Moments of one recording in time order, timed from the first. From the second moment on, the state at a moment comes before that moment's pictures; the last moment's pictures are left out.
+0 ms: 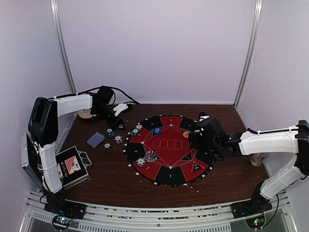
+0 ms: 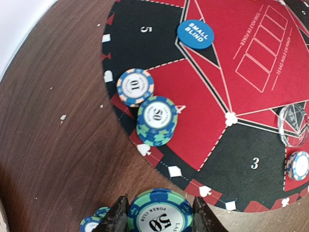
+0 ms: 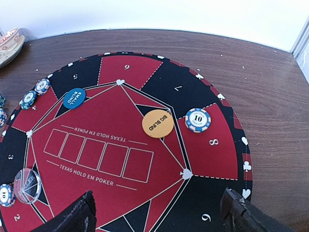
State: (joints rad) left arm -0.37 2.00 1.58 -0.67 0.34 0.58; right arm 0.82 1.42 0.78 -0.05 0.54 0.45
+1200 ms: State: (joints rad) left arm -0.85 2.46 2.05 -0.67 0.28 0.33; right arm 0.81 1.22 0.69 -0.04 0.75 0.52
